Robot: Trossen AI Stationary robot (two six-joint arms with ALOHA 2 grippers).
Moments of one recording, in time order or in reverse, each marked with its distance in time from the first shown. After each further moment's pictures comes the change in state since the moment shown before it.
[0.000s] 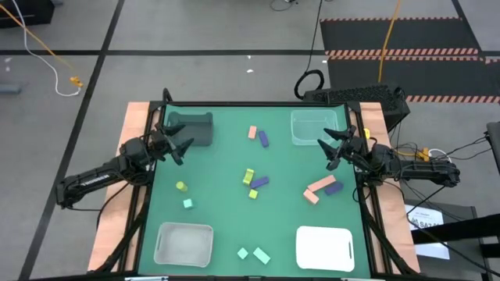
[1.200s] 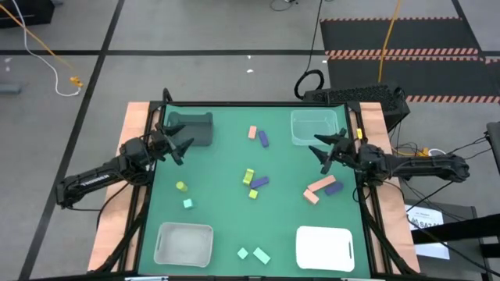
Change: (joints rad) left arm 0.000 0.000 0.000 0.000 0.000 0.000; right arm 0.000 0.228 0.043 -0.076 -0.029 0.123
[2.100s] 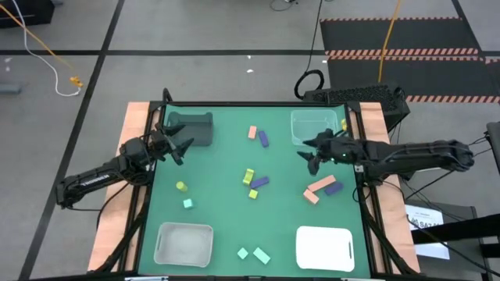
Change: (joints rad) left arm 0.000 0.000 0.000 0.000 0.000 0.000; right arm -0.008 0.462 0.408 -0.486 -0.148 0.321
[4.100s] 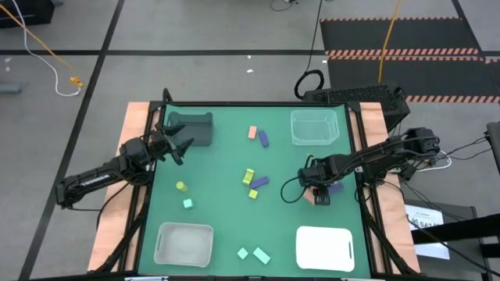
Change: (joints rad) left arm 0.000 0.000 0.000 0.000 0.000 0.000; right arm 0.205 0.615 0.172 -0.520 -0.280 -0.184
